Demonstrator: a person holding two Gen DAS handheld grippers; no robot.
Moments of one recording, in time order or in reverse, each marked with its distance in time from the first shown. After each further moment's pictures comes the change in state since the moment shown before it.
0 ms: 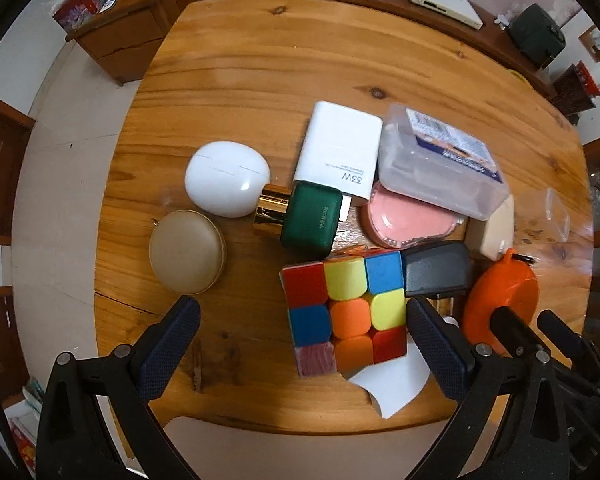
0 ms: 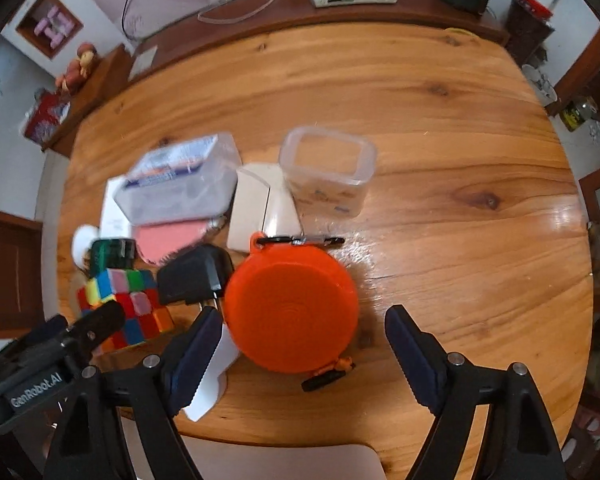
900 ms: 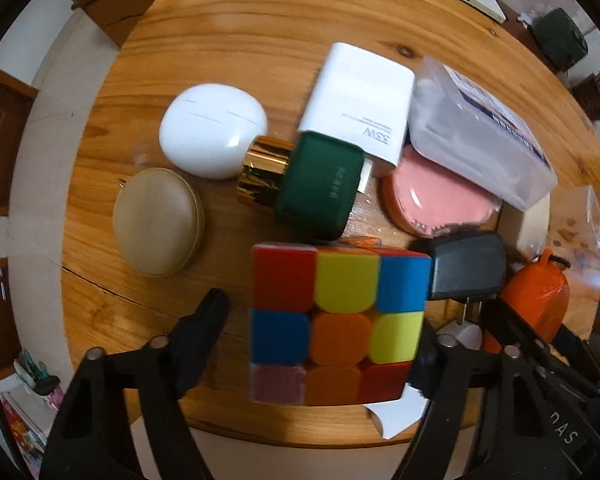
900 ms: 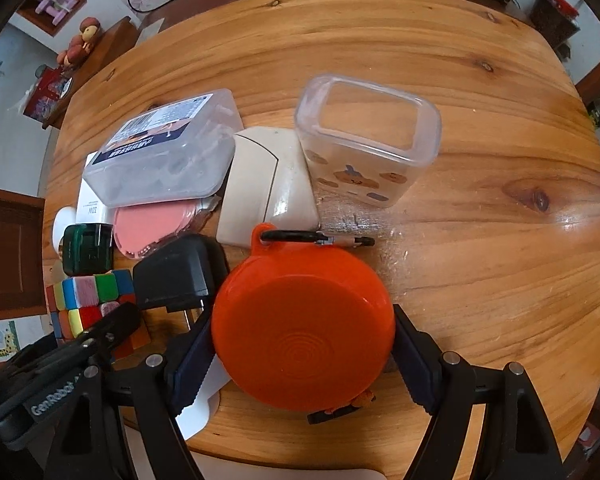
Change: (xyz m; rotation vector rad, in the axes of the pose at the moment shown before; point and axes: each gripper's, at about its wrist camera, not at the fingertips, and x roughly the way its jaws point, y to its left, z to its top) left arm 0.030 0.007 -0.015 -0.045 0.062 0.015; right arm 0.041 0.008 0.019 -0.036 0.074 0.033
